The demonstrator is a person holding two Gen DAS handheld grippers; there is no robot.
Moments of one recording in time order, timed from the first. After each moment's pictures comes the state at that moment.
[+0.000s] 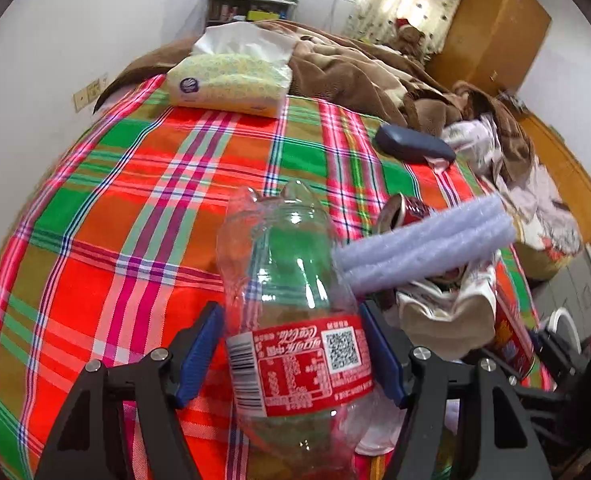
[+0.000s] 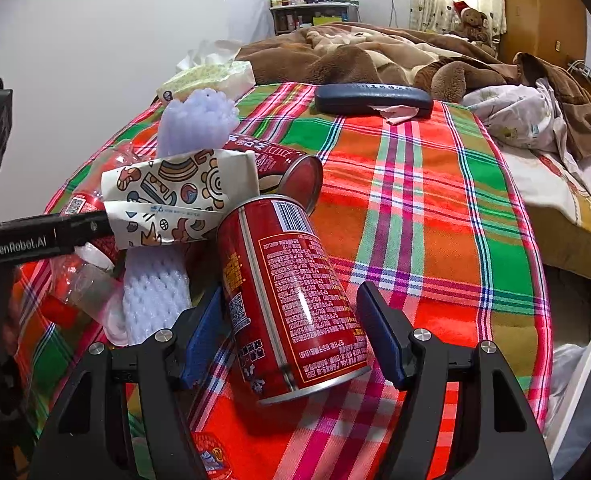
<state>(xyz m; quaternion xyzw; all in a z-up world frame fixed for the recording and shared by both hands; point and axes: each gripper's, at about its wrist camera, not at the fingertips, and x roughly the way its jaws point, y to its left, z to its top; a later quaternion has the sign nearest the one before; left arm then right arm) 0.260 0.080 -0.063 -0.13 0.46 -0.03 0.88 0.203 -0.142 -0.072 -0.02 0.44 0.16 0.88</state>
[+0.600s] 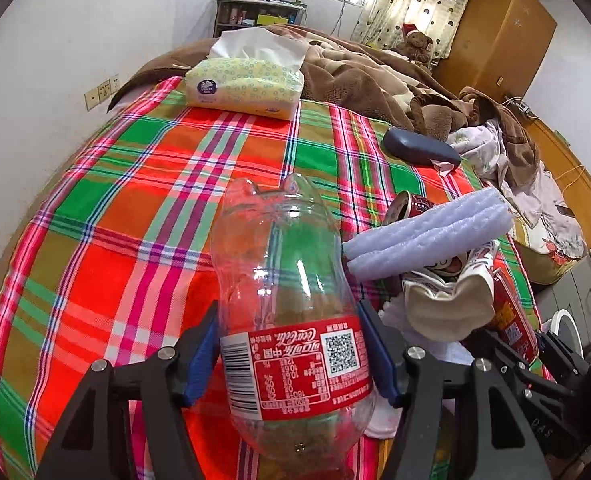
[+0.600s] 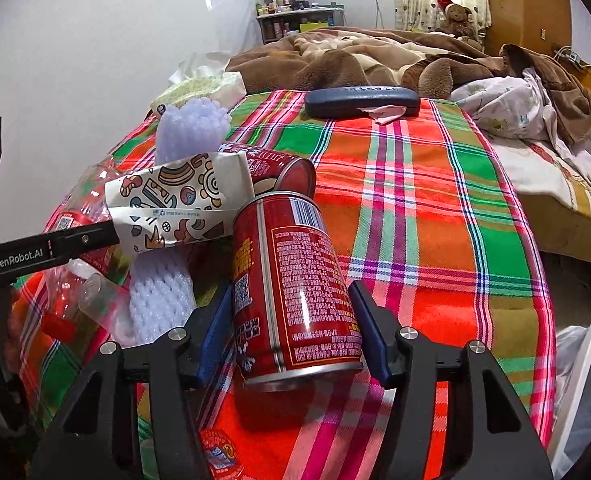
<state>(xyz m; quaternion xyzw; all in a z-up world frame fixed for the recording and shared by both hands) 0.242 0.084 -0.056 -0.12 0.45 -0.01 0.88 0.196 -0.147 -0.071 0.01 0.43 0.15 0.89</state>
